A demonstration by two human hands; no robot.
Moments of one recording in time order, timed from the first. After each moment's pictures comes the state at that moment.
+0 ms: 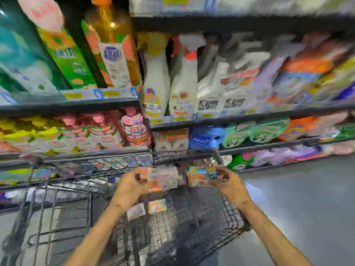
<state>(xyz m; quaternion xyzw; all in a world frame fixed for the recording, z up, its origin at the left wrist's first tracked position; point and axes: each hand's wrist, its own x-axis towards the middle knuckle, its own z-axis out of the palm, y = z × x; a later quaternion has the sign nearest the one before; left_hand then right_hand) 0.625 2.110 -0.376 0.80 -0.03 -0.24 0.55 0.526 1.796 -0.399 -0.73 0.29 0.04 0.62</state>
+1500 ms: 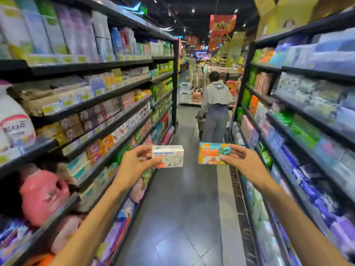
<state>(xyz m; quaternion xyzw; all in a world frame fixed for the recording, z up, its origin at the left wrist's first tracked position) 0.282 1.082 -0.012 0.50 -0.61 -0.31 0.53 -0.063 1.048 -0.011 -0.60 0.48 -0.51 0.39</state>
